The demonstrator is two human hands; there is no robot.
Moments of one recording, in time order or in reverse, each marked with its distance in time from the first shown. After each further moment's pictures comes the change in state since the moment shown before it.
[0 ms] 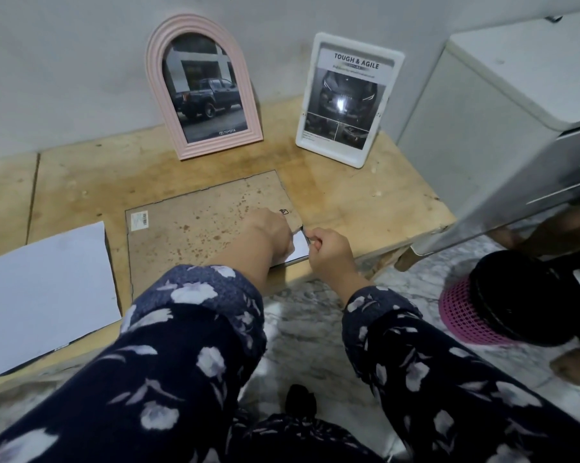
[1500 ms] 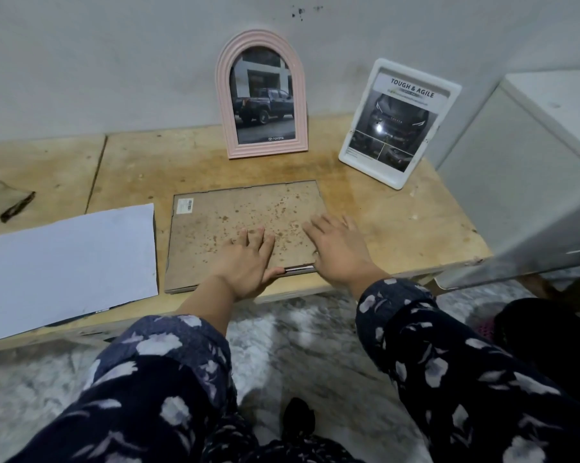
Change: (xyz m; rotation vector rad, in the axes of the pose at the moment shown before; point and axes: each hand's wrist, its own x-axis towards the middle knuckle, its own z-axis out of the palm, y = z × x) left_hand -0.058 -0.042 0.106 -0.250 0.111 -0.126; right_hand 0.011 -0.053 0.001 -0.949 -0.174 -0.545
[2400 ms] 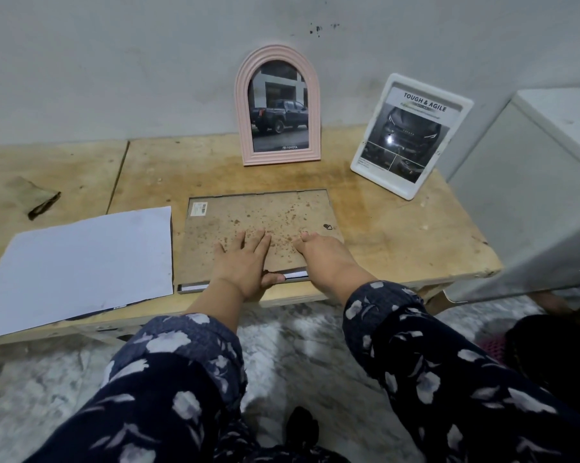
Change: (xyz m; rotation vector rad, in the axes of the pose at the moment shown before) left_hand -0.011 -0.011 0.003 -0.231 -0.098 -0.176; right_hand 0.014 -0.041 -0.020 0.029 -0.221 -0.052
